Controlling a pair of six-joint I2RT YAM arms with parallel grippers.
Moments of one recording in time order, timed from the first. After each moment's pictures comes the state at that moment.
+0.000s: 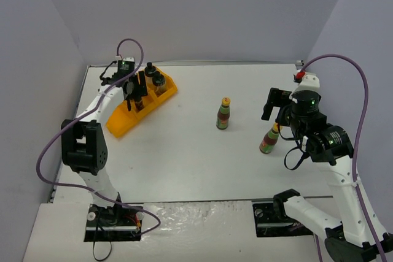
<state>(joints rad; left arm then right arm) -0.14 1.81 1.48 -0.51 -0.14 -0.25 0.33 0.91 1.26 -0.88 0.31 0.33</state>
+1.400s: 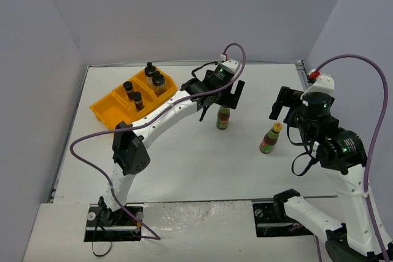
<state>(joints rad) -0.86 2.08 2.14 -0.75 -0.19 -0.31 0.33 0.89 1.36 -0.98 0.38 0.36</state>
